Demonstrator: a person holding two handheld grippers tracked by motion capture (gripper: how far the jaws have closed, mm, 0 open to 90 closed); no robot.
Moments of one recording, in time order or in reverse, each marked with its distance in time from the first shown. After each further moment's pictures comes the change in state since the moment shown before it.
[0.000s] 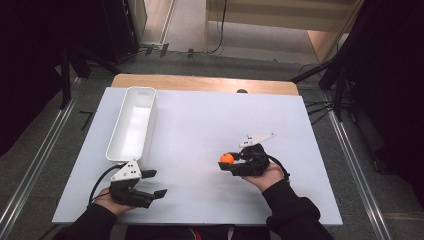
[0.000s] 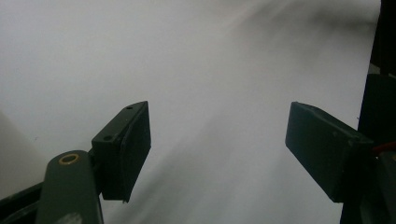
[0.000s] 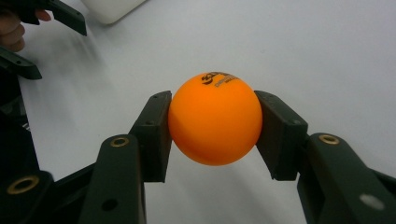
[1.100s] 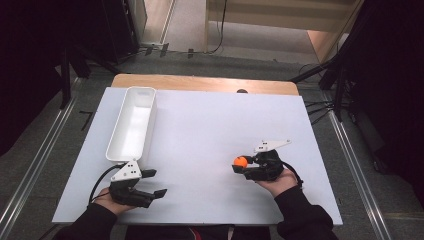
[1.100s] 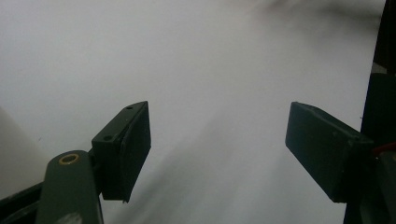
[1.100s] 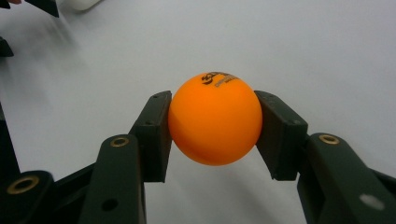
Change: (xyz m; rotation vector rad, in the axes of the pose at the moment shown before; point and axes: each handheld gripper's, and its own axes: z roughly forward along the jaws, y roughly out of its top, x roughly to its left) left arm 0.000 0.000 0.000 -0.002 0.007 0.007; right arm -0.016 -0.029 -0.022 -0.018 -0.063 0.028
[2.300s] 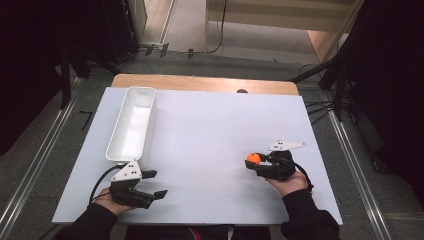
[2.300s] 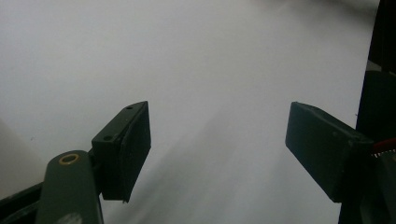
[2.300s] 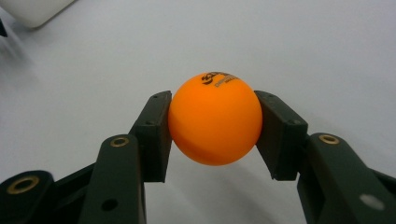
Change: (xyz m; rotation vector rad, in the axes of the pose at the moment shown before) left arm 0.000 0.000 0.001 0.006 -0.015 0.002; right arm -0.023 -0.019 -0.017 -0.063 -0.109 0.089
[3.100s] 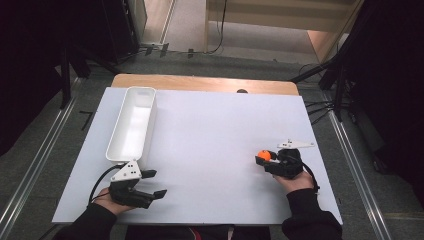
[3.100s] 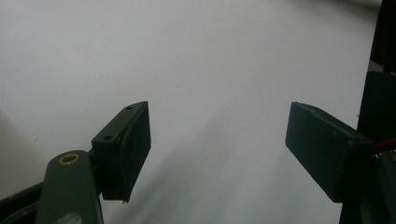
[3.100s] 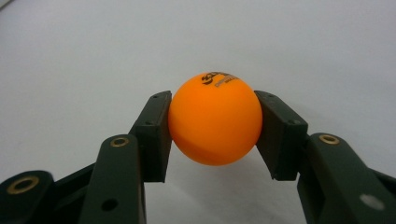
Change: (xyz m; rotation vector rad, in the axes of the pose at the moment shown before) left arm 0.000 0.000 -0.001 -0.002 0.007 0.002; right arm -0.024 -0.009 -0.005 -0.006 -0.136 0.078
